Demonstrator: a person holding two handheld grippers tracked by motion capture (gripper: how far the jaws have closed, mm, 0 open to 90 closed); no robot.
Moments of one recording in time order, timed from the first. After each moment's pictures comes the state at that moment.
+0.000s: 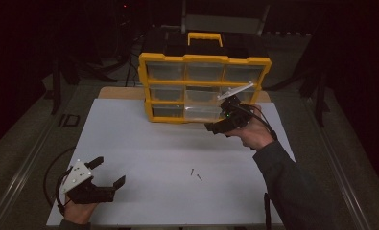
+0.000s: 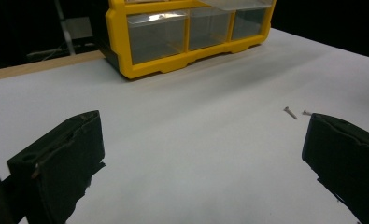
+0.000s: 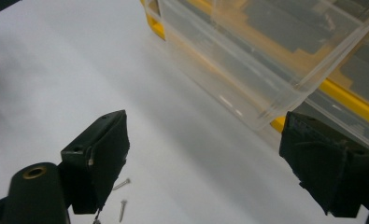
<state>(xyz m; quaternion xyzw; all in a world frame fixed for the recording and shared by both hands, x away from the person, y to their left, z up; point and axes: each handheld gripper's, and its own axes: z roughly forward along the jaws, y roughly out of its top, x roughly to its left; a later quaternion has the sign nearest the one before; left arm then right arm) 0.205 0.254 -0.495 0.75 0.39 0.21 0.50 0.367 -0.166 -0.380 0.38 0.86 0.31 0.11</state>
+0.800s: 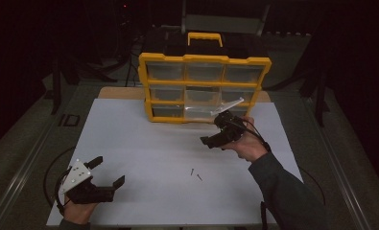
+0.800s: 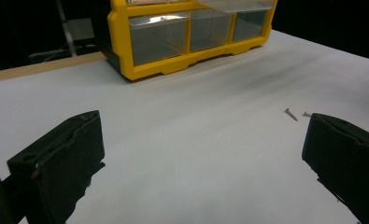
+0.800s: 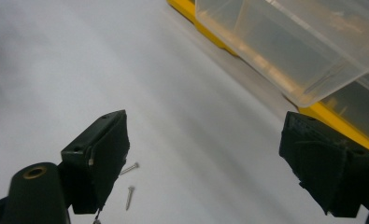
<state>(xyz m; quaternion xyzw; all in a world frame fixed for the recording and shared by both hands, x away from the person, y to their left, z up) 0.205 0.255 -0.494 0.74 0.39 0.22 0.50 0.350 -0.154 -0.413 0.36 0.88 0.30 0.10</state>
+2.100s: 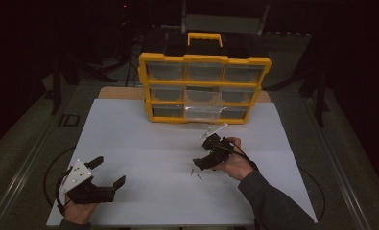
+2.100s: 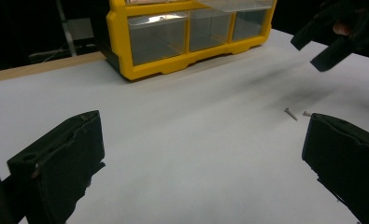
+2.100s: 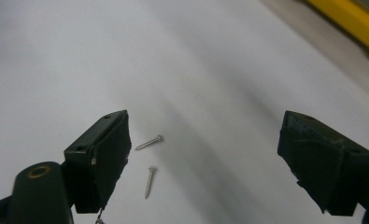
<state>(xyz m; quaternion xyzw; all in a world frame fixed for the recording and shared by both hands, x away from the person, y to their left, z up) 0.204 0.254 -0.493 0.74 0.39 0.22 0.50 0.323 -0.132 -0.482 0.35 0.90 0.27 0.07</state>
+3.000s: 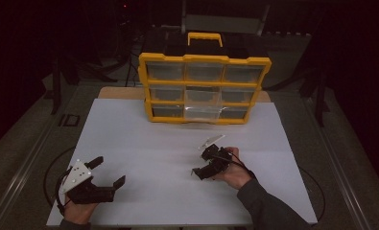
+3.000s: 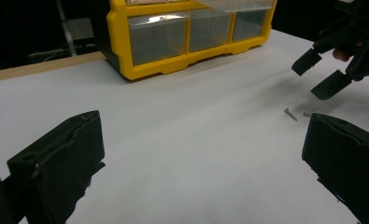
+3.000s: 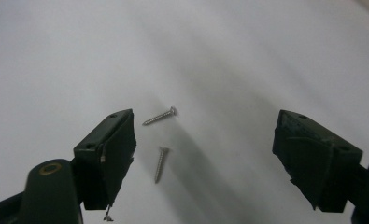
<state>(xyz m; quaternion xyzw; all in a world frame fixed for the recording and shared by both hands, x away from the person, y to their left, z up) 0.204 0.254 -0.494 0.74 0.39 0.22 0.50 0.308 -0.131 -0.513 0.34 0.90 0.26 0.06</state>
